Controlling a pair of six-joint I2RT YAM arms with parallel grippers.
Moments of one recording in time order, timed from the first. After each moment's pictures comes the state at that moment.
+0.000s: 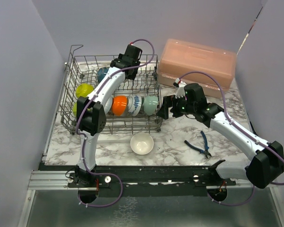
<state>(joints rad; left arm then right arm) -0.43 2.14 2.12 -0.78 -0.43 0.05 0.54 1.27 1.00 -0.35 -0.30 0.34</state>
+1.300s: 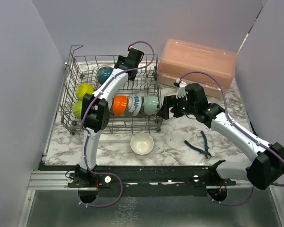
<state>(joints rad) -0.42 2.25 2.14 -0.69 -0.56 -0.03 0.54 1.26 1.00 -0.36 -0.30 0.34</state>
